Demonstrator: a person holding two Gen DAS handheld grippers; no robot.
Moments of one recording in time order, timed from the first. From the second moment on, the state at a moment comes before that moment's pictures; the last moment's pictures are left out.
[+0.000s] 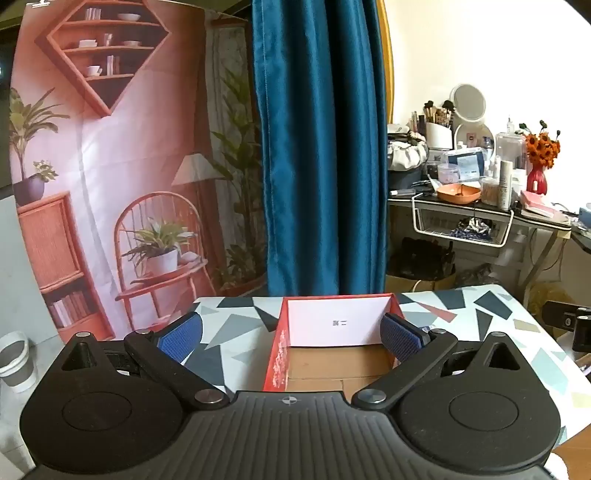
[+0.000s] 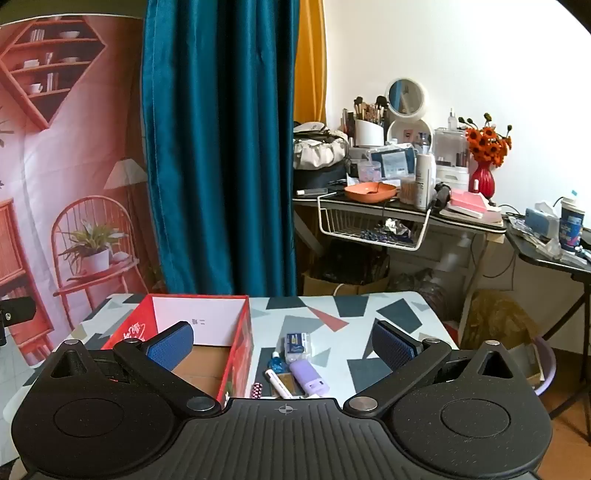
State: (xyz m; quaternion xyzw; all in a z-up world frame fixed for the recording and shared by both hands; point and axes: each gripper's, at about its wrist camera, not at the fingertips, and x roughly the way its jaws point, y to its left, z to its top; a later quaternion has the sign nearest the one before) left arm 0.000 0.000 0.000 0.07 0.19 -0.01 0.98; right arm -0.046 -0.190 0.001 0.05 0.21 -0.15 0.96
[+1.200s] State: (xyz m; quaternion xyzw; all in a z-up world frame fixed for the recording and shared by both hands) left arm 0.000 -0.001 -0.001 0.06 0.18 -0.01 0.98; right arm -0.048 -0.177 0.006 0.05 0.21 -0.15 0.97
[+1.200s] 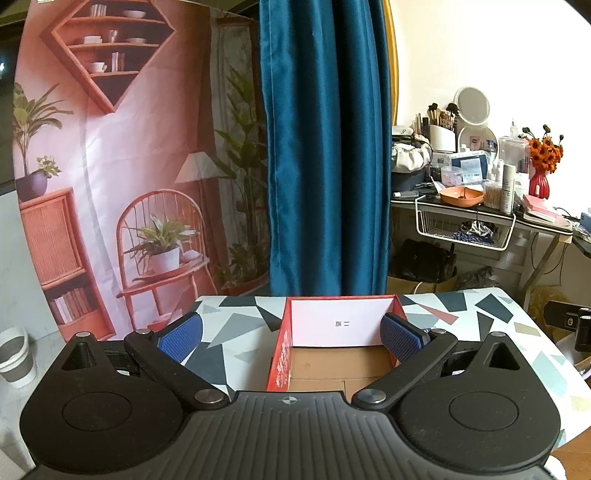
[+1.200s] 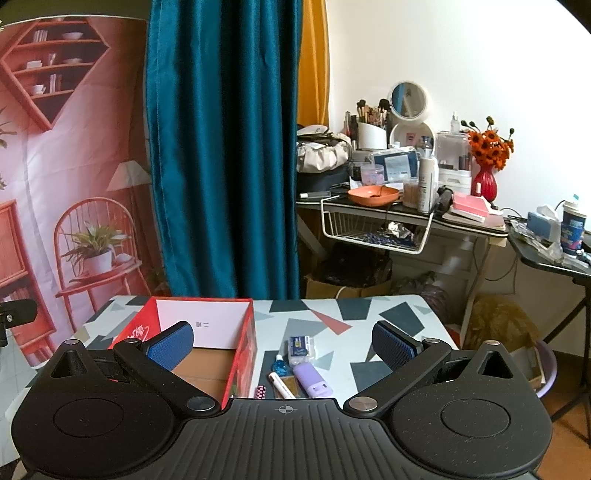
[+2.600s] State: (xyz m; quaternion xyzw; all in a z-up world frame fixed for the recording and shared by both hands) left arm 0.002 0.000 -0.001 0.06 0.19 0.00 0.98; right arm -0.048 -0.176 0.006 0.05 0.21 -0.15 0.97
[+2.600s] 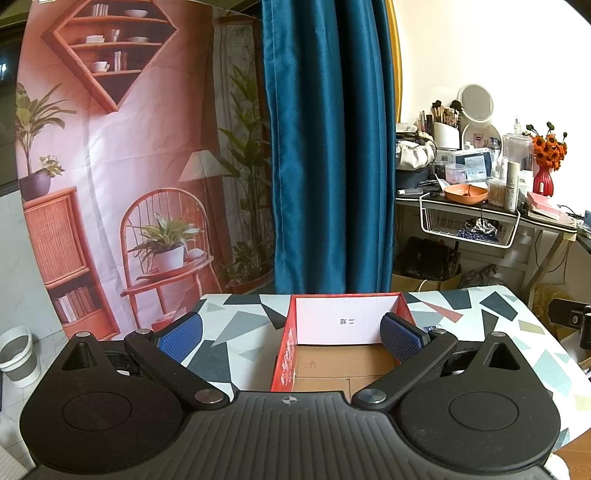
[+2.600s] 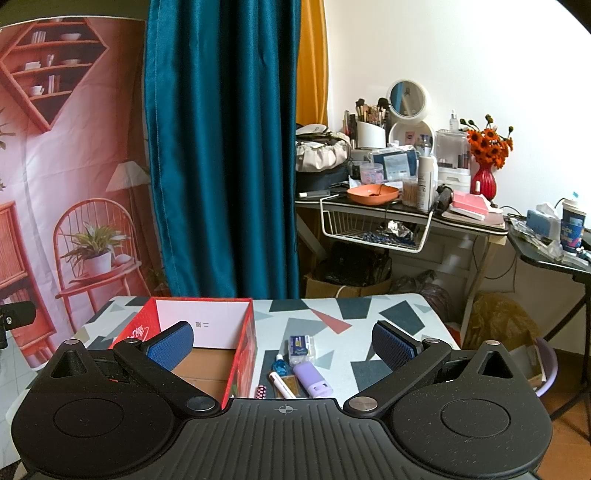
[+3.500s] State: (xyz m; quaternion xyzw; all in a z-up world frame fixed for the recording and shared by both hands) left arm 0.083 0.029 -0.061 0.03 0.25 0.02 0.97; right arm -0.003 -0.228 -0.057 0.09 0.23 -0.16 0.96
